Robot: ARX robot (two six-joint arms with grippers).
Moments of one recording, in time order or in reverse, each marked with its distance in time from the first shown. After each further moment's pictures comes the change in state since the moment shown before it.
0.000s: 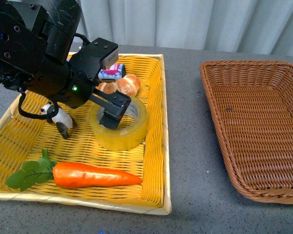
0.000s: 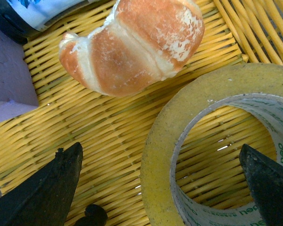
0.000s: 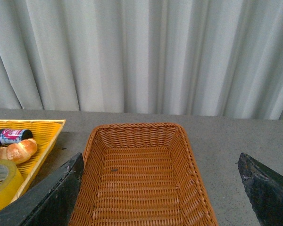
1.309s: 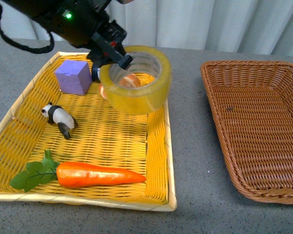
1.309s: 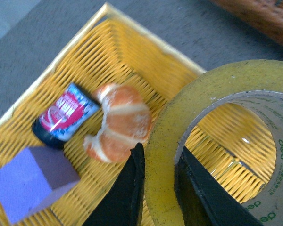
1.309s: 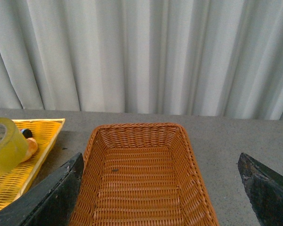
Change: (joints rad) left arm -0.040 -0.192 0.142 -0.221 0.170 0.290; right arm 0.000 0.000 0.000 0.000 0.000 0.000
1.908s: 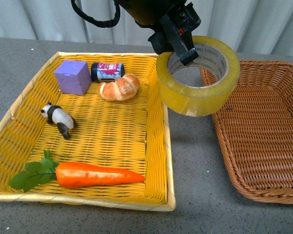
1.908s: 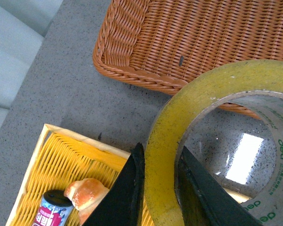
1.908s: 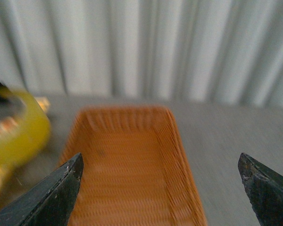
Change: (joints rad) left arm -0.161 0.051 0.197 -0.124 0.073 0.203; right arm 0.032 0.124 0.080 -0.180 0.129 -0.101
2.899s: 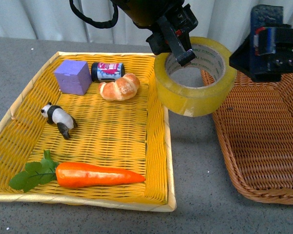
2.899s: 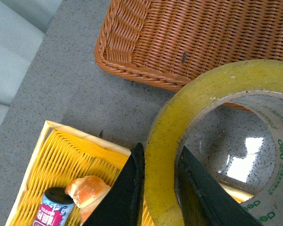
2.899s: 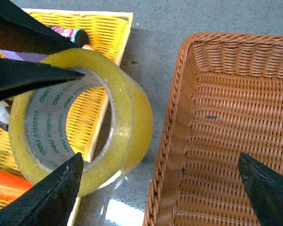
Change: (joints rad) left arm 0.000 0.003 0.000 0.000 -0.003 0.000; right arm 0.261 1.341 0.645 0.272 -0.186 0.253
